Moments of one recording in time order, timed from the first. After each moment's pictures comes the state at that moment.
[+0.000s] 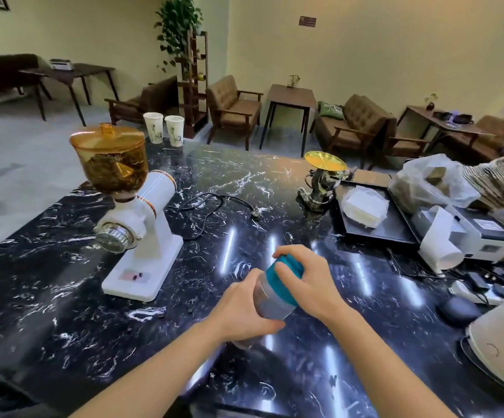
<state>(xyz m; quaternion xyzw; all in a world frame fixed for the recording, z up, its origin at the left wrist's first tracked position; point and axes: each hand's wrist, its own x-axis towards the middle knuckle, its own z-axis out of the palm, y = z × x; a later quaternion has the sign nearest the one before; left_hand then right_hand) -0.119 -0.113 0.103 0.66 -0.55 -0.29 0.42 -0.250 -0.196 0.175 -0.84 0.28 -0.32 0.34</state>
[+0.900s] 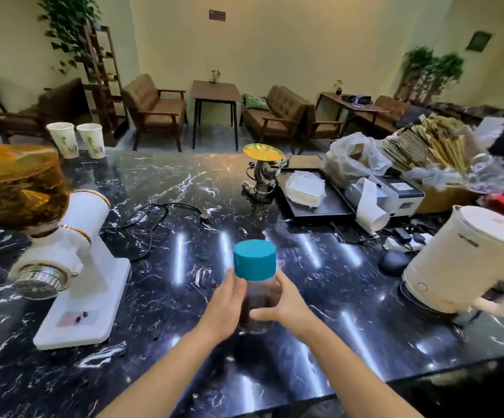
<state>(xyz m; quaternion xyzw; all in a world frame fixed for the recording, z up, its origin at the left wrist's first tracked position) -0.127 -0.156 0.069 0.55 -0.55 -0.38 0.51 -0.282 -0.195 0.091 -0.66 0.40 -0.29 0.57</state>
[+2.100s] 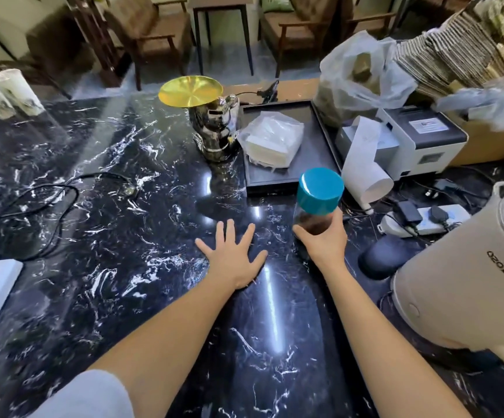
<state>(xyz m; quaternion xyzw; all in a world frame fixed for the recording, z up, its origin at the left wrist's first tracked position) -0.272 -0.396 -0.010 0.80 -0.60 -0.11 0.00 -0.455 -0.473 0.014 -0.57 0.59 -0.43 0.37</state>
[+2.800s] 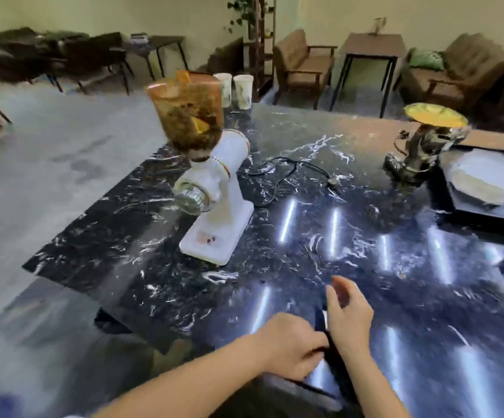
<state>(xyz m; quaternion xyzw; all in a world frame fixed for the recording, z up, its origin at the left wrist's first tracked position) -0.103 -0.045 0.035 0.60 -0.77 -0.12 0.15 -0.200 -0.155 0.005 -0.68 0.49 -0.38 0.40</state>
